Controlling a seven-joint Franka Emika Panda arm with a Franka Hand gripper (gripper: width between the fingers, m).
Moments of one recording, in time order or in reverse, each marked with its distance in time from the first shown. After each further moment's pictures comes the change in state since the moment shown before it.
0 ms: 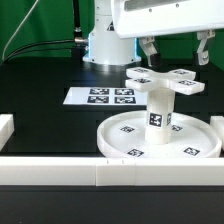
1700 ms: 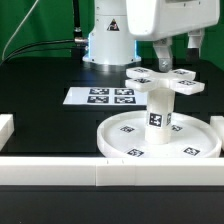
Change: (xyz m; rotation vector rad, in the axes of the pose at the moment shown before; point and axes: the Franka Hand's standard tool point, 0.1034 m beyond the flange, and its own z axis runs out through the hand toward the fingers) arm 0.002 -0.012 -0.002 -0.107 -0.051 -1.643
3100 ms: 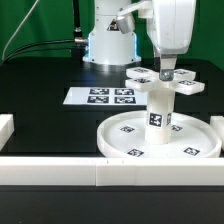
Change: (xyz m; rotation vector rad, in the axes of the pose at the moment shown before) arm -0.031 0.000 0.018 0.025 -0.044 -0.597
